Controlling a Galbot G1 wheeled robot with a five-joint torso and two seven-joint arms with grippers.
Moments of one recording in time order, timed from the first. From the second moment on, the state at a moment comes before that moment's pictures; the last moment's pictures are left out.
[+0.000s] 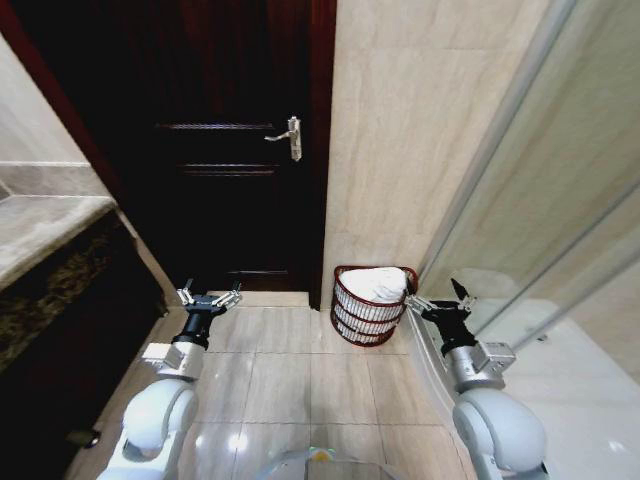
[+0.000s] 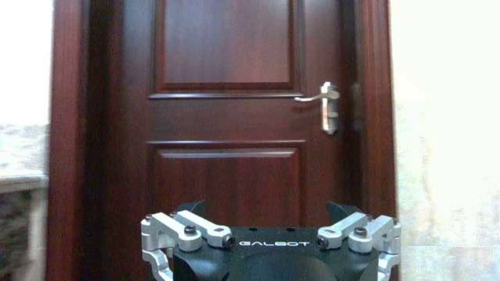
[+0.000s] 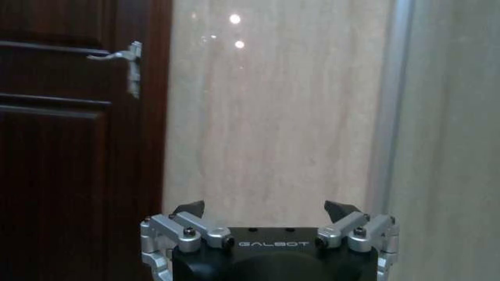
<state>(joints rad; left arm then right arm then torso) 1.58 -1.34 -0.72 -2.28 -0.28 0.04 0.02 -1.54 1.36 0.57 2.42 0.14 -0.35 0.14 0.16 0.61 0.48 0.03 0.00</state>
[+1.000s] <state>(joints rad) 1.55 -1.34 -0.72 -2.25 -0.27 0.04 0.02 -1.54 1.37 0.56 2.42 0.12 -0.33 0.15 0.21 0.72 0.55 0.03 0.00</state>
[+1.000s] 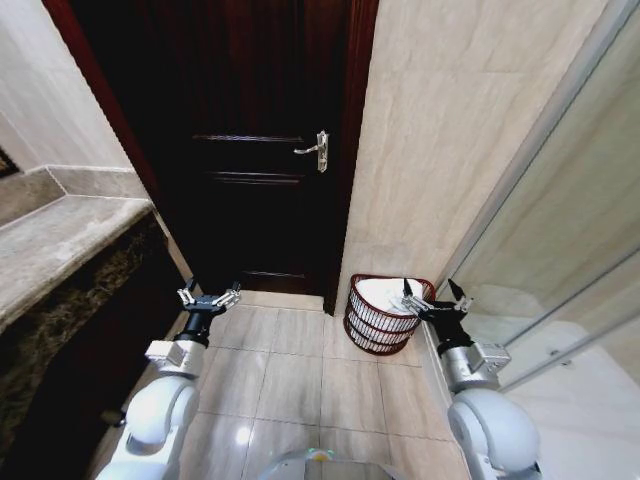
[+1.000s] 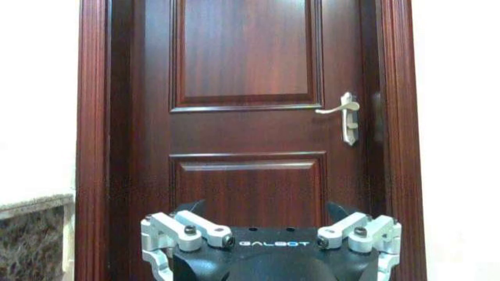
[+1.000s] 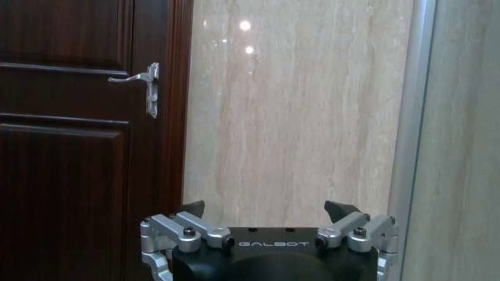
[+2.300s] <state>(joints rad) 1.56 -1.32 -0.72 -2.27 -0.28 0.05 0.01 -1.55 1.38 0.56 2.43 0.13 -0.33 0.16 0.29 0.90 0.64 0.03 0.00</state>
